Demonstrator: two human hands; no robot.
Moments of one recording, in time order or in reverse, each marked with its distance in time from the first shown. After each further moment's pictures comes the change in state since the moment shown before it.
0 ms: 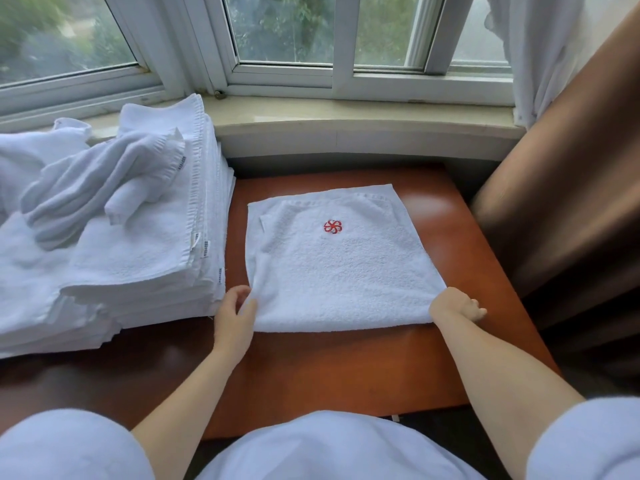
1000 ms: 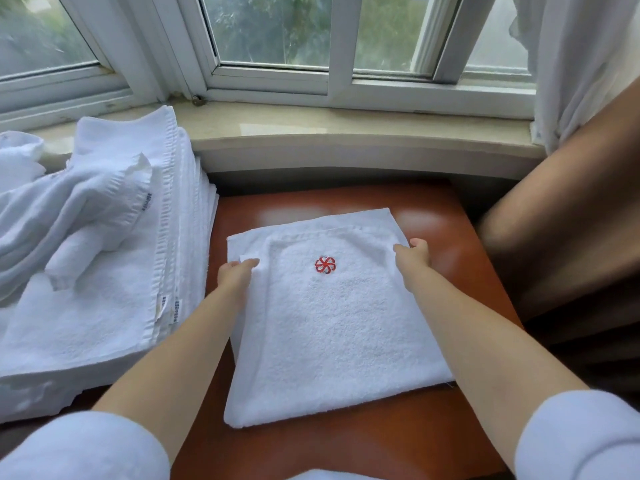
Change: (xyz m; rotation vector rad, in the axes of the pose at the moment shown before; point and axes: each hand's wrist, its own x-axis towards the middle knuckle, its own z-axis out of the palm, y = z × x) left_hand 0.160 0.074 0.056 -0.219 -0.013 -0.583; right_hand 0.067 -0.153 -0.031 0.898 -0.107 -0.061
